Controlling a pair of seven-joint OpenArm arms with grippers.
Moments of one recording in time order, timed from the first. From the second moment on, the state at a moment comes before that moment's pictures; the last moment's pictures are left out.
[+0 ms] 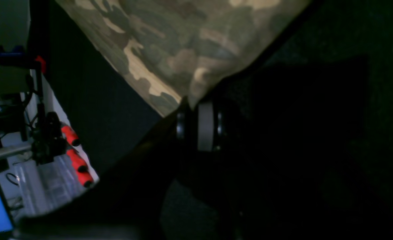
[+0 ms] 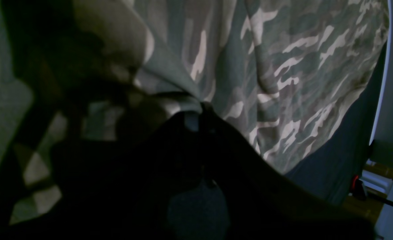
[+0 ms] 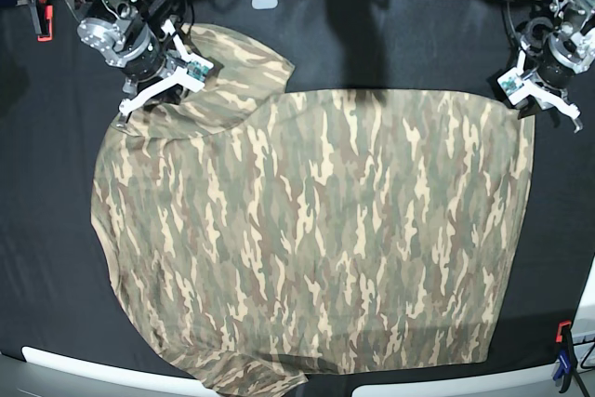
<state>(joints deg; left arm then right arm) 17.5 -44.3 18.6 81.5 19.1 -11.2 2.7 -22.7 36.1 -16.5 102.1 -28.0 16.5 -24.1</state>
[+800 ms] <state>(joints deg) 42.1 -46.5 18.4 96.3 20.5 2.3 2.0 -52.5 42.6 -12.9 113.2 -35.7 1.1 -29.0</state>
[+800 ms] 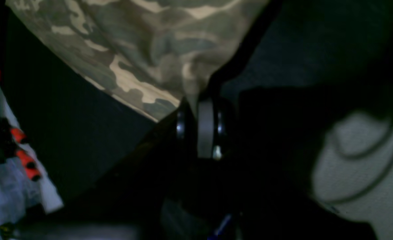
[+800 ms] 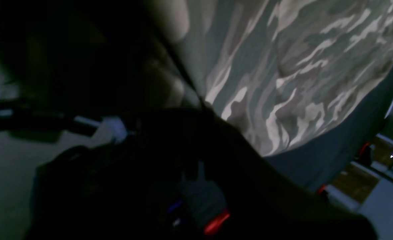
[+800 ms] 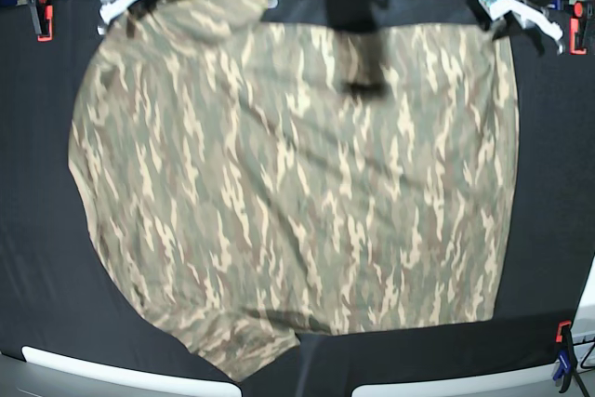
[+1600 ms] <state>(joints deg) 47.8 -42.5 3.4 101.6 18.2 20.4 2.8 -43.2 42.3 0.7 116.3 -17.0 -2.7 -28.1</state>
